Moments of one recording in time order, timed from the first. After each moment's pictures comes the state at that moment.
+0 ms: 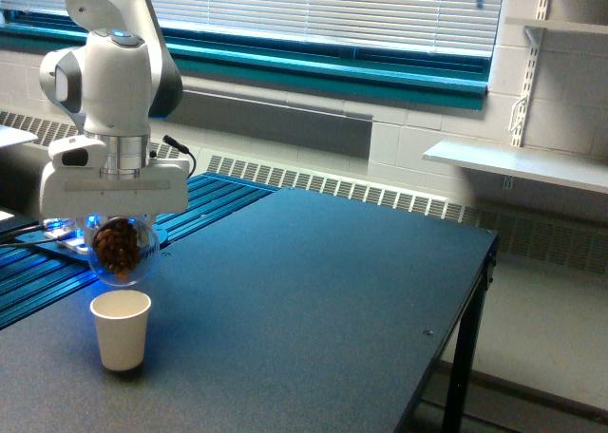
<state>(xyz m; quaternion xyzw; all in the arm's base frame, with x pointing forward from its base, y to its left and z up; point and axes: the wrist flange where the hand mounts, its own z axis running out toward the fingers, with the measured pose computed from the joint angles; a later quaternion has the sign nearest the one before) 0.243 -0.246 0.254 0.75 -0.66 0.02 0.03</state>
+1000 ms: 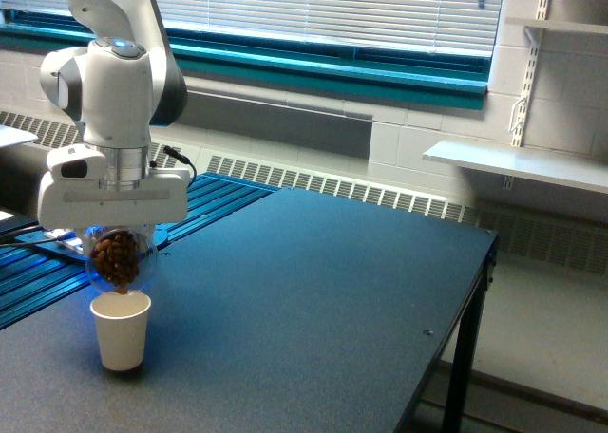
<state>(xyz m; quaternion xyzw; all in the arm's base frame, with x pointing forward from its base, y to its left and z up) 0.252 -0.257 0.244 0.75 -0.66 0.00 0.03</state>
